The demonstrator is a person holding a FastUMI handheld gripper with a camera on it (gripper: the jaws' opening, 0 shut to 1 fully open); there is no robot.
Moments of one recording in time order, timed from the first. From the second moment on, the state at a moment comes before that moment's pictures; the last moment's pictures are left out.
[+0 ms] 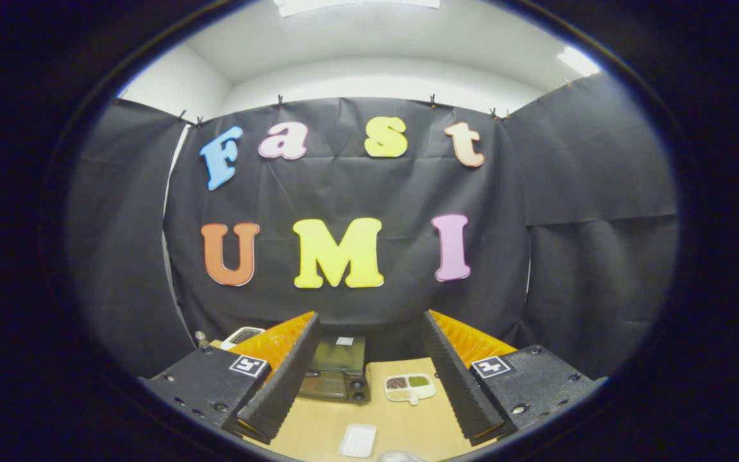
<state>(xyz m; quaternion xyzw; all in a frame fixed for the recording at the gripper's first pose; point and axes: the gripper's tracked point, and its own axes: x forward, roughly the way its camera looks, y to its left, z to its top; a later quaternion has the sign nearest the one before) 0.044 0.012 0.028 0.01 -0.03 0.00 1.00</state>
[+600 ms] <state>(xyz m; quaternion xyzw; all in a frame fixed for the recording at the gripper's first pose) 0.015 -0.030 0.011 0.02 -0.02 0.03 1.00</state>
